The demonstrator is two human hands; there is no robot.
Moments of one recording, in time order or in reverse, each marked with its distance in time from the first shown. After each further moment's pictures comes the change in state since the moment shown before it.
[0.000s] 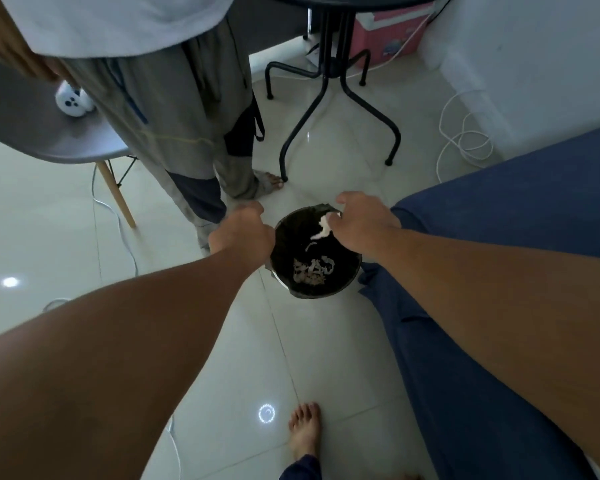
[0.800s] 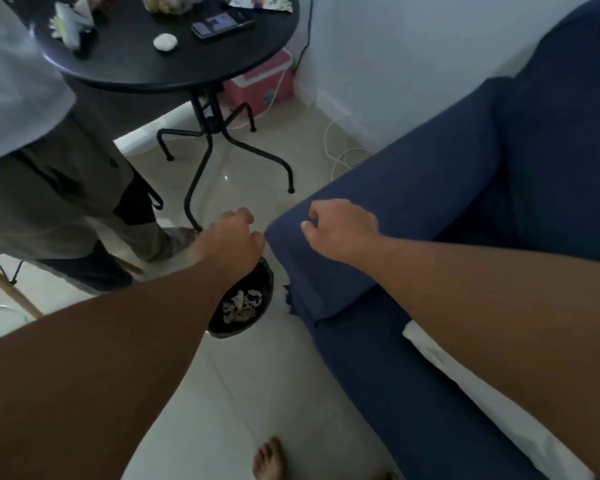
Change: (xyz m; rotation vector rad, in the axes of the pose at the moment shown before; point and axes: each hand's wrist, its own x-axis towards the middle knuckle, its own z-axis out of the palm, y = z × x) left_hand -0.055 0.191 0.010 0.079 0.006 0.406; right_hand -0.090 0.138 -0.127 -0.156 0.182 0.084
